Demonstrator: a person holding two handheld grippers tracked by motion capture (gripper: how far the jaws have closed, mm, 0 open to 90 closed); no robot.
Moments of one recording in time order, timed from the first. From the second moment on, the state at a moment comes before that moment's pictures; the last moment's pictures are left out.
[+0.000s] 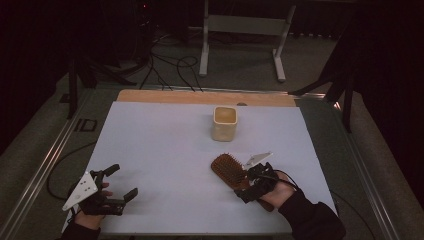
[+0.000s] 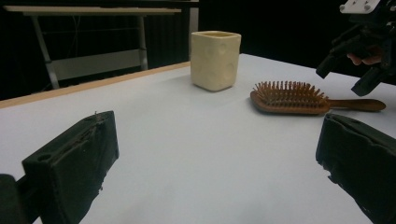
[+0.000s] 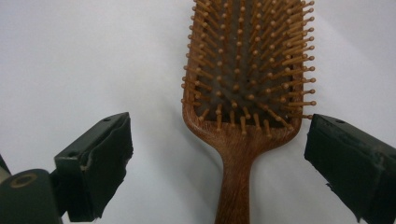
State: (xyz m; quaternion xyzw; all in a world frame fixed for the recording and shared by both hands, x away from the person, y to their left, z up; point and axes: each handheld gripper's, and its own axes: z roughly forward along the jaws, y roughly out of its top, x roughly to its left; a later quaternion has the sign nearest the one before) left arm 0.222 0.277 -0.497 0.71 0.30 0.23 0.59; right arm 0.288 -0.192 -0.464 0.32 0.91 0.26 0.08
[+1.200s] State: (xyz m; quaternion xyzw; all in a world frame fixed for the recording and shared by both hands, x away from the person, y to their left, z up) left arm 0.222 0.278 -0.496 0.71 0.30 0.23 0.59; right arm 0.295 -0.190 -0.480 0.35 0.92 0.13 0.06
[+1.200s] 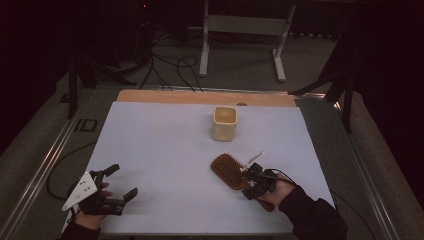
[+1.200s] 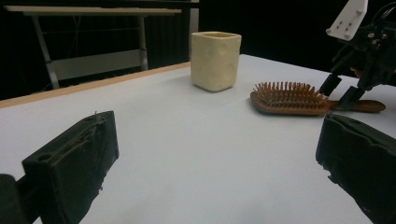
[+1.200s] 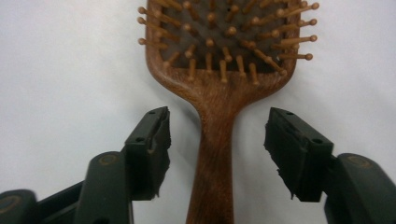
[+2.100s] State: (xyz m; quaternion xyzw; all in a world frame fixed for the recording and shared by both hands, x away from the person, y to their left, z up) left arm 0.222 0.280 -0.497 0.70 0.31 0.23 0.60; right arm 0.303 -0.173 -0.488 0.37 0.92 0.06 0.05
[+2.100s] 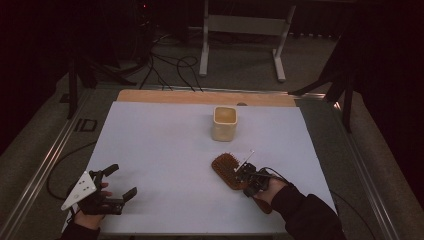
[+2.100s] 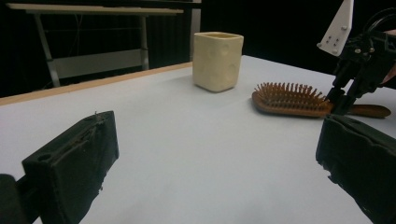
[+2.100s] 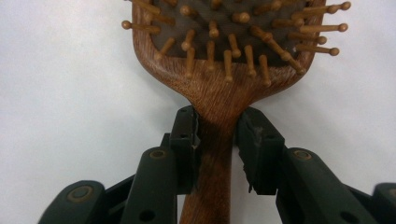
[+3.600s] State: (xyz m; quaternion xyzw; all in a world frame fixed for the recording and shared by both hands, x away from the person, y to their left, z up) left arm 0.225 0.278 -0.500 0.71 0.32 0.22 0.59; right arm 0.288 -0.181 -0.475 0.37 0.90 0.21 0.09
